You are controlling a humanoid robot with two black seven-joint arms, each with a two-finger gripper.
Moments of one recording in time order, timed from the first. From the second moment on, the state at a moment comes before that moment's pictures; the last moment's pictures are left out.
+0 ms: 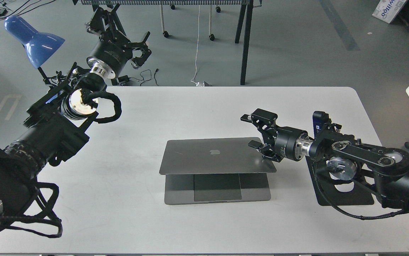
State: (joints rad) left arm -0.98 0.13 -0.75 -0.44 -0.15 -0.49 -0.25; right arm 0.84 -0.44 0.13 1.05 -0.37 0.25 0.16
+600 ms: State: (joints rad) left arm -0.98 0.13 -0.75 -0.44 -0.15 -0.49 -0.25; right arm 0.72 -0.43 0.13 1.03 -0.46 0.24 0.16
